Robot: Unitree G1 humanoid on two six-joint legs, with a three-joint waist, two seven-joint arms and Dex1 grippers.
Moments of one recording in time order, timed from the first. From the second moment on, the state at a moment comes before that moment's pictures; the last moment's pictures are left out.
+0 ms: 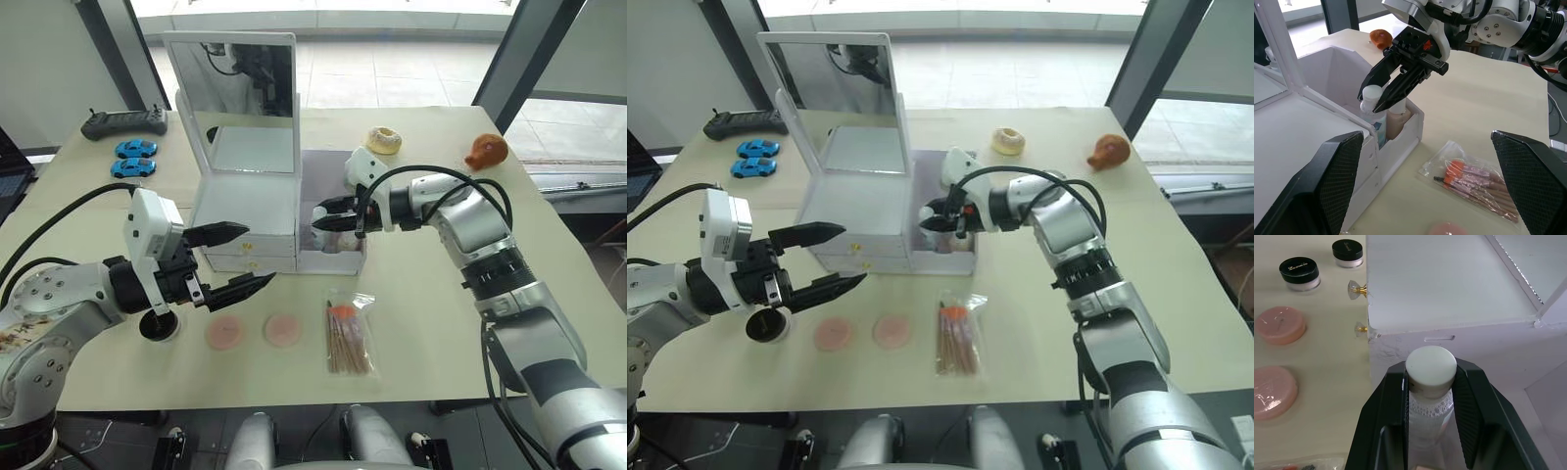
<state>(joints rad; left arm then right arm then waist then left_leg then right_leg) -0.16 0.82 0.36 -0.67 -0.90 0.82 -0.76 -0.97 -0.44 0.33 0.38 0.20 0.33 1.13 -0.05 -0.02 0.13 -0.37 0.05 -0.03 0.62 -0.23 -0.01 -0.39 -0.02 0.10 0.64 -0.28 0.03</state>
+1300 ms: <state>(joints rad) -0.21 1.07 0.59 0.75 -0.45 0.05 -1.18 -0.58 -0.82 -0.25 0.34 0.32 0.23 0.99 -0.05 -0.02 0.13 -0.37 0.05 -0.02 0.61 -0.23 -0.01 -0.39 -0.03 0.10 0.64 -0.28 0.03</state>
